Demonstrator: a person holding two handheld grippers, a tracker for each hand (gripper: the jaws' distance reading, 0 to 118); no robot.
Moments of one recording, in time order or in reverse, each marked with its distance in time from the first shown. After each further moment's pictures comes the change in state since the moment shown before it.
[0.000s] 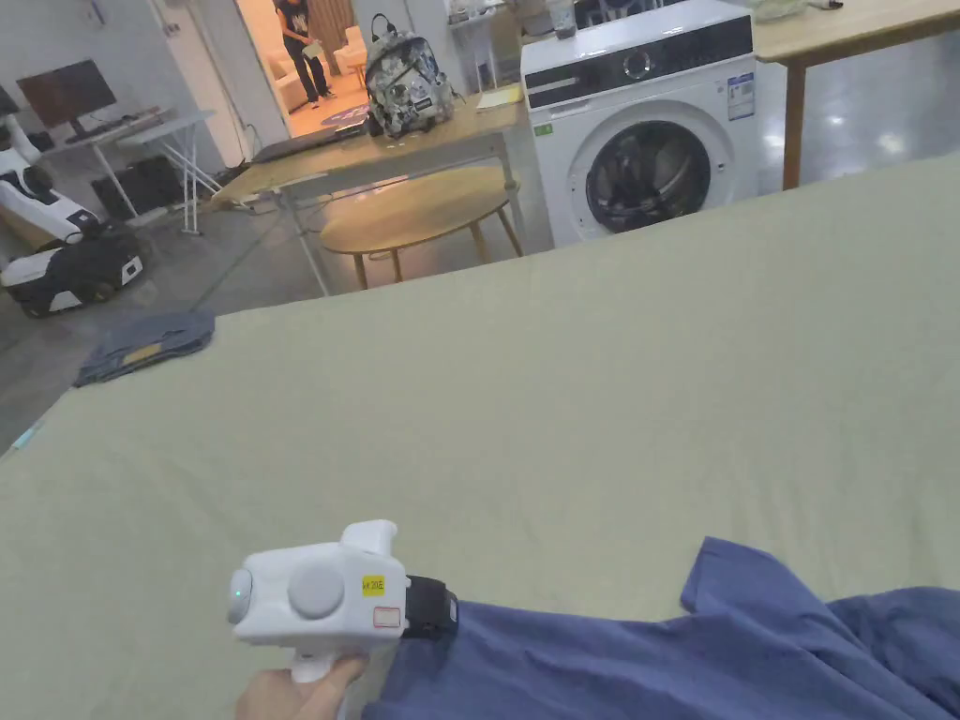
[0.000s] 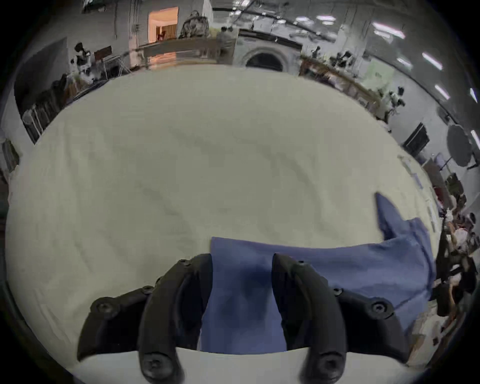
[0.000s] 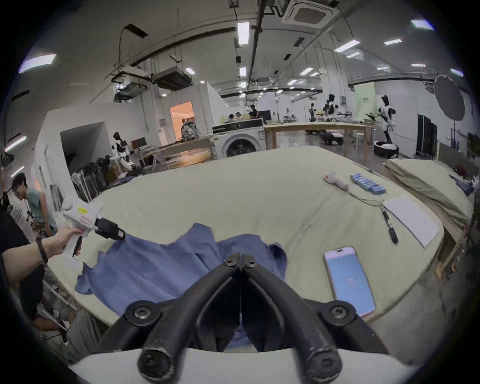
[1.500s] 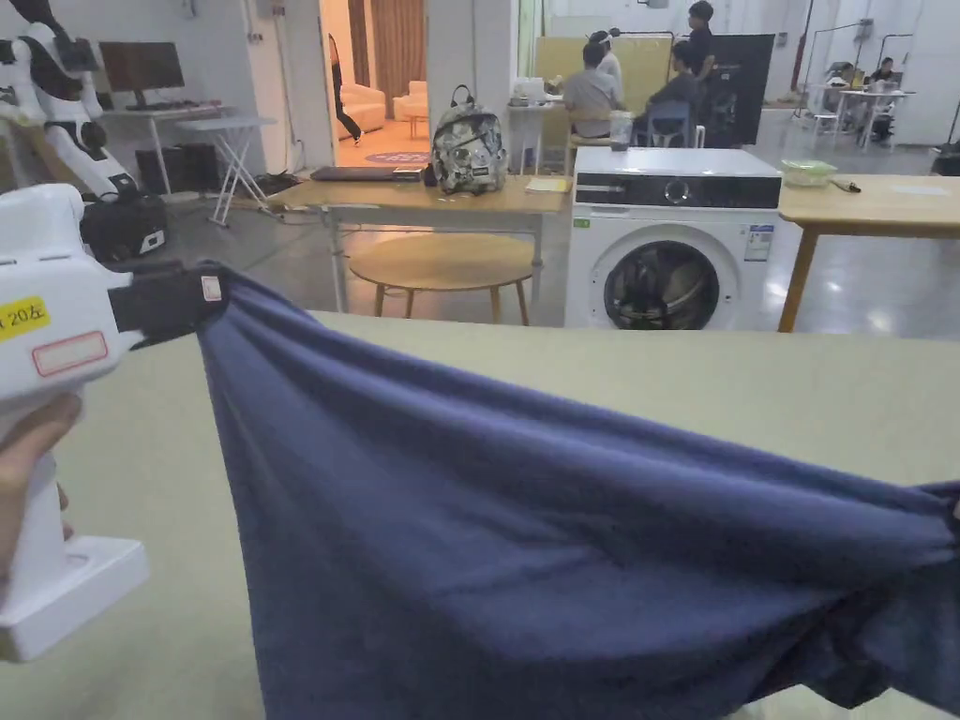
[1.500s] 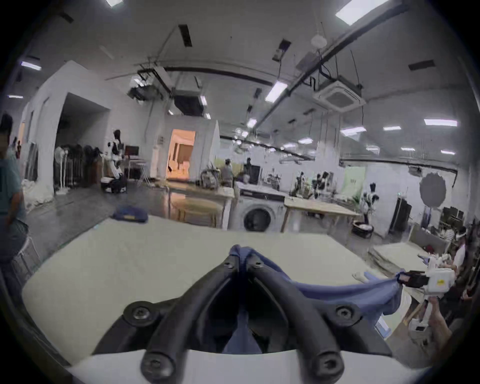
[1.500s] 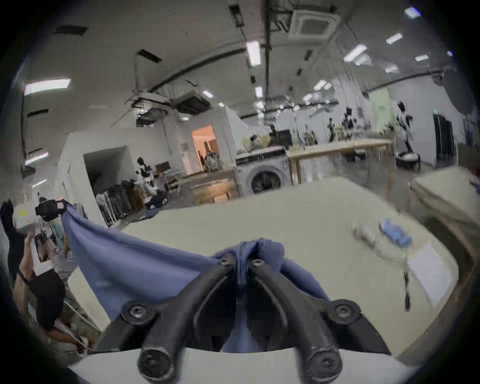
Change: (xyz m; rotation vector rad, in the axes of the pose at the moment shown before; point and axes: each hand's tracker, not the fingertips) left arm -0.054 -0.033 0.371 0.917 -0.070 0.048; right arm -0.022 0.163 -0.001 0.173 0.188 -0.009
